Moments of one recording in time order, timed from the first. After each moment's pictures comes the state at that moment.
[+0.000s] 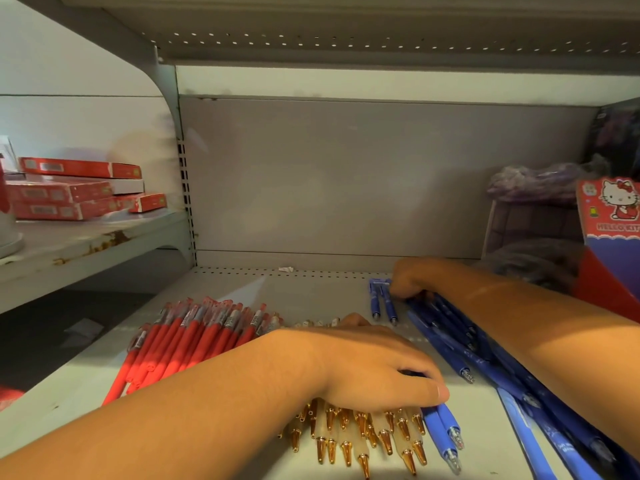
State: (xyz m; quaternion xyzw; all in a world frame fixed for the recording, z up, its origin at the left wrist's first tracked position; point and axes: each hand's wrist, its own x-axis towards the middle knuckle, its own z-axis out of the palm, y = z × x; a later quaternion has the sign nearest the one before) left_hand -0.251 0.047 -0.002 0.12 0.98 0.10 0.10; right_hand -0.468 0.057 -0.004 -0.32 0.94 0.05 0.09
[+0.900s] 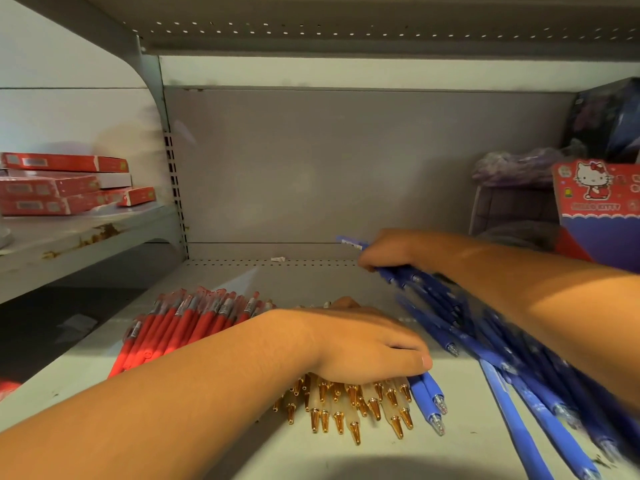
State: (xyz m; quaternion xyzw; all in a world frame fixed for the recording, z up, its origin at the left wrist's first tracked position) left_hand -0.255 0.047 -0.007 0.13 0.98 0.10 0.11; right_hand -0.429 0.077 0.021 -0.35 0.91 -0.18 0.14
